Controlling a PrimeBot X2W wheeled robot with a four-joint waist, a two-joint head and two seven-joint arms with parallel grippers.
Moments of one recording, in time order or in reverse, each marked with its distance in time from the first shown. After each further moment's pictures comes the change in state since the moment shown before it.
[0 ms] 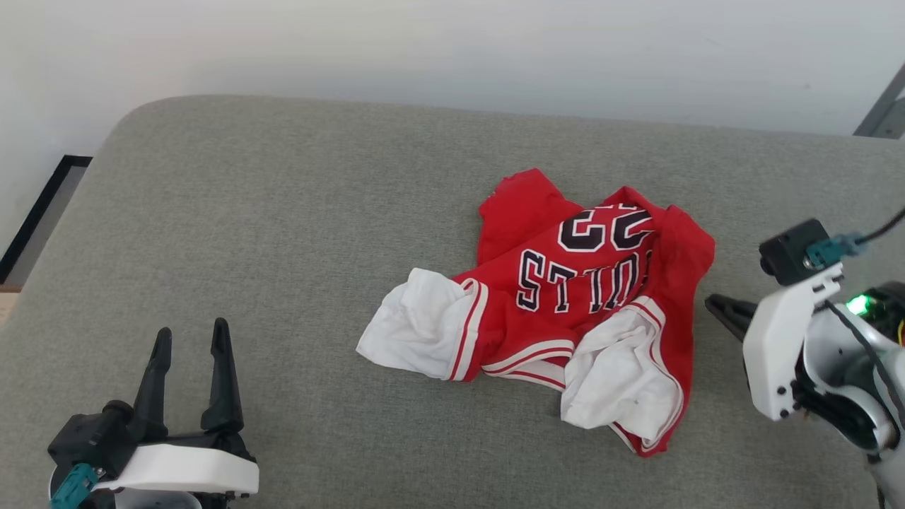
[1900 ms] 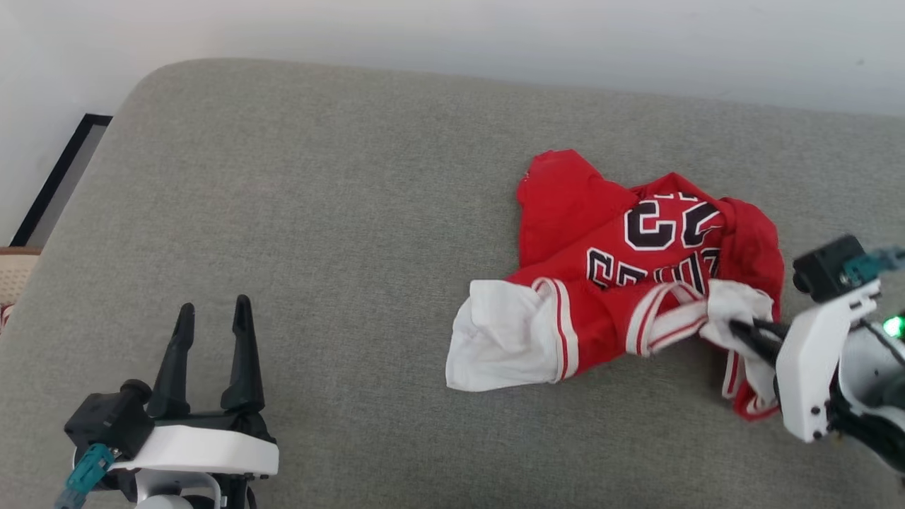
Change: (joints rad) left arm -0.040 -0.008 -0.049 -0.011 -0.034 0.000 0.000; right arm 0.113 -0.046 -0.101 -0.108 0.049 0.000 0.075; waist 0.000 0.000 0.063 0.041
